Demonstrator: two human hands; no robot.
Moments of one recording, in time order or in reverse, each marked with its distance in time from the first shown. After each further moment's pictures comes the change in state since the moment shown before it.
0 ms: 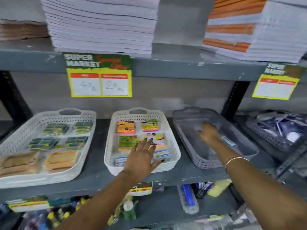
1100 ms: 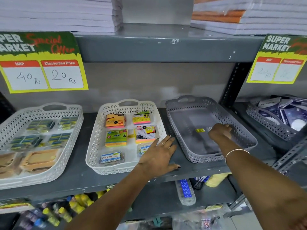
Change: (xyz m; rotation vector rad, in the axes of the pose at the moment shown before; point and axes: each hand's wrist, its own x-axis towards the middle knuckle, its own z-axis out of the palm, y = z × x) left_hand 0.052 0.071 0.026 0.030 -0.111 0.271; right_hand 0.031 0.067 0.026 -0.058 -0.127 0.413
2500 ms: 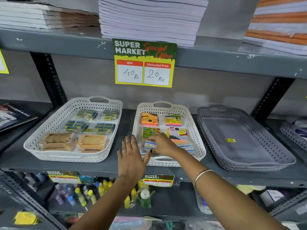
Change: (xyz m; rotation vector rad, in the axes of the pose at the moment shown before) left_hand -0.142 -0.090 0.009 -0.253 0.221 -0.869; right_hand -0.226 -0.187 0.049 0.105 -0.317 -1.110
